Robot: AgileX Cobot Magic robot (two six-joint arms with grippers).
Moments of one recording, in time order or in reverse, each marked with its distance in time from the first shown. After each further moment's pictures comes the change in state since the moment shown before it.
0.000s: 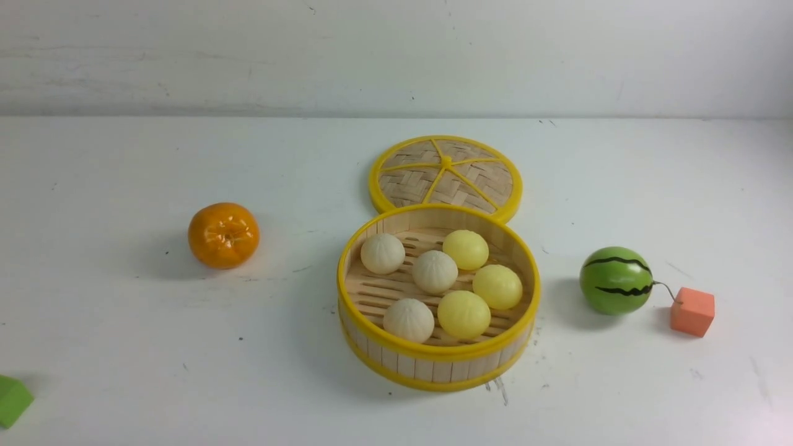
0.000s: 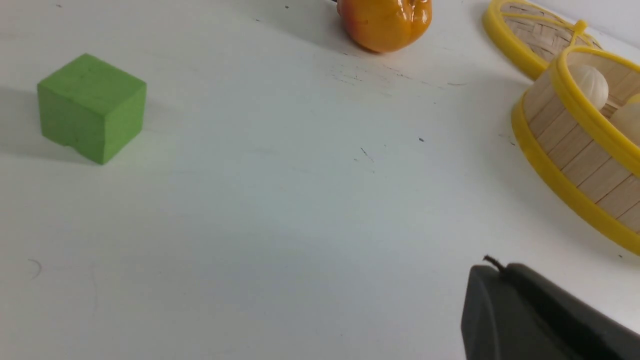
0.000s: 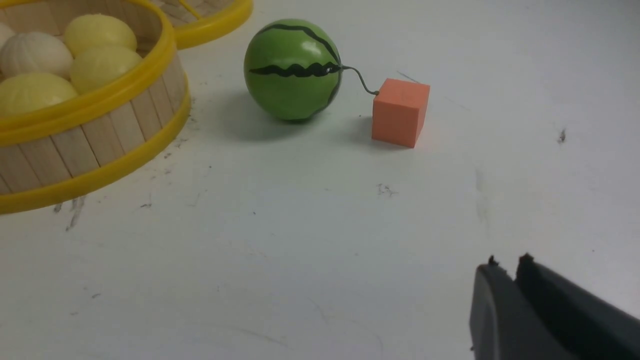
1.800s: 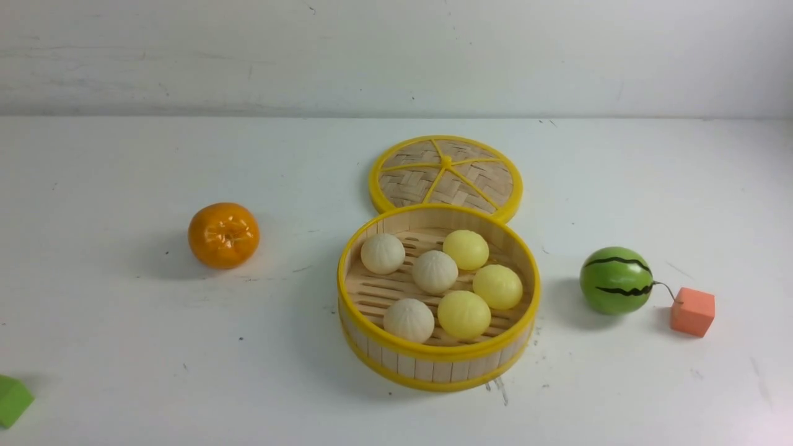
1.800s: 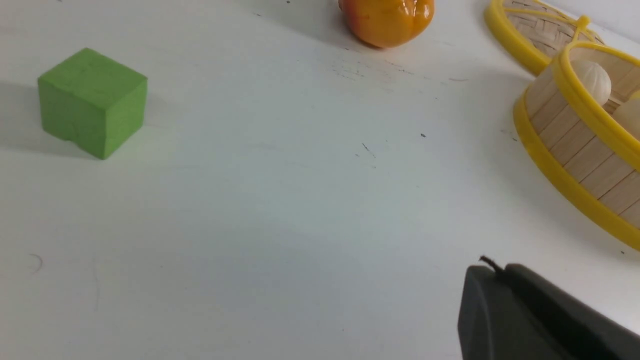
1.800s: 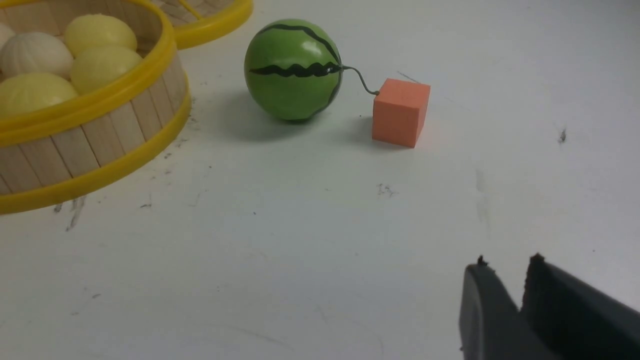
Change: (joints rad) right arm 0.000 0.000 0.000 0.000 0.000 0.000; left arm 0.001 0.000 0.000 0.000 0.008 0.000
